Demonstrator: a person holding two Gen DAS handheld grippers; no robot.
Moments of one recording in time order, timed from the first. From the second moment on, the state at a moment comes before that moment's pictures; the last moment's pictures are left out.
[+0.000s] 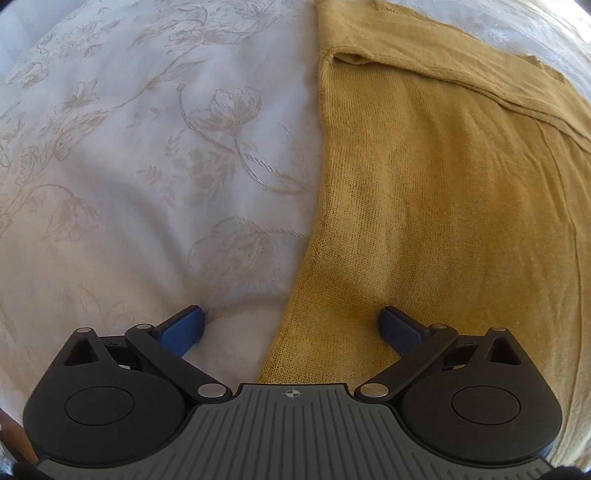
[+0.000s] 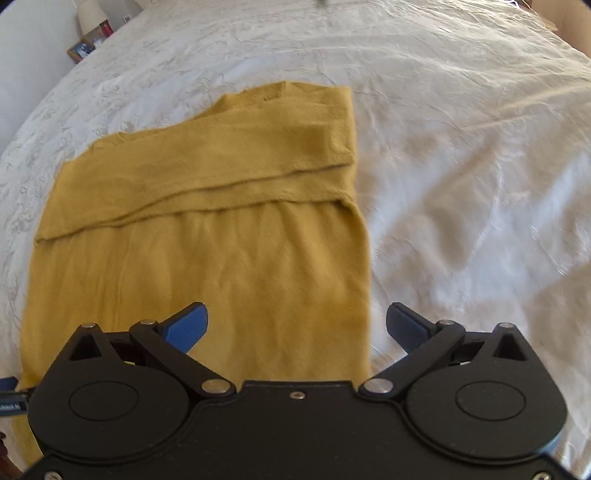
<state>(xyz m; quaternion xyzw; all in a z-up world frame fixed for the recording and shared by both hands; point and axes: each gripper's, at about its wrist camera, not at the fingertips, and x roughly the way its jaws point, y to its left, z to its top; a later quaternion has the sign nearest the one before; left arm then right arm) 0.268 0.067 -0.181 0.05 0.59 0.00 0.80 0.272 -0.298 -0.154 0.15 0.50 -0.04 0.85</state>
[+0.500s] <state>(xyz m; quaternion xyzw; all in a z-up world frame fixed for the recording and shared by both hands) 0.278 0.079 -0.180 0.04 0.60 0.00 0.80 0.295 -0.335 -0.186 0.11 0.52 -0.07 0.85</state>
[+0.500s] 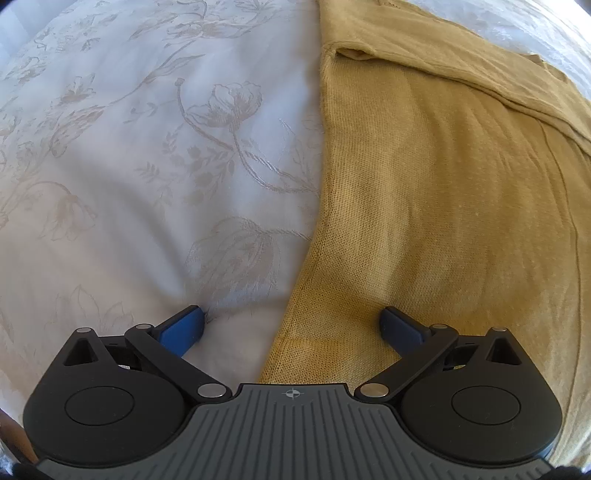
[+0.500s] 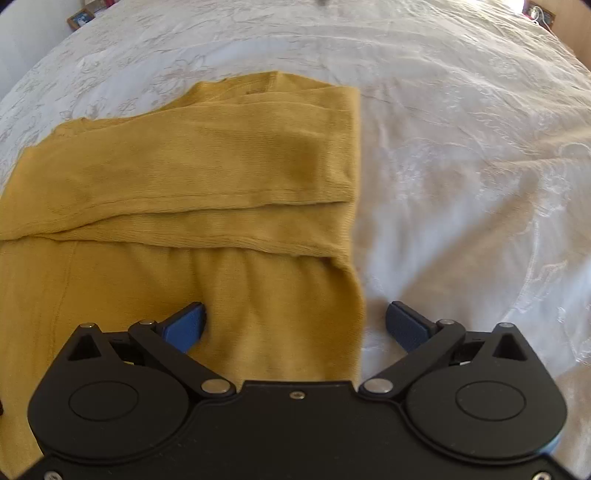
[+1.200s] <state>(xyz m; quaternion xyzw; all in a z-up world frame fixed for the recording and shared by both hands) 0.234 0.084 -0.184 0.05 0.57 -0.05 0.82 0.159 -0.345 -0.183 0.18 0.53 -0.11 0.82</state>
